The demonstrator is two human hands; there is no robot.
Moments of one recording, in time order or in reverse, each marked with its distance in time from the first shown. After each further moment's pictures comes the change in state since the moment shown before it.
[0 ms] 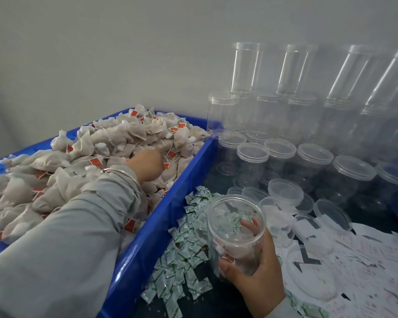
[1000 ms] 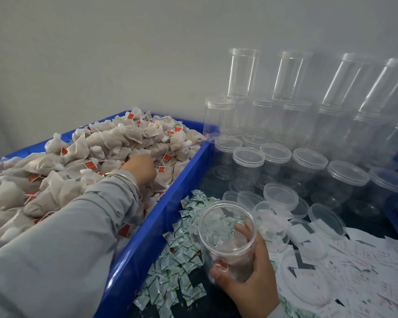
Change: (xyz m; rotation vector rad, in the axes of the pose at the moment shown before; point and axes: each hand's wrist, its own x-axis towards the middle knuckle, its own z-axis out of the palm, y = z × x) left_hand 0.015 -0.005 0.014 0.043 0.037 -0.143; right_hand -0.002 -0.003 -0.003 -0.149 0.023 0.125
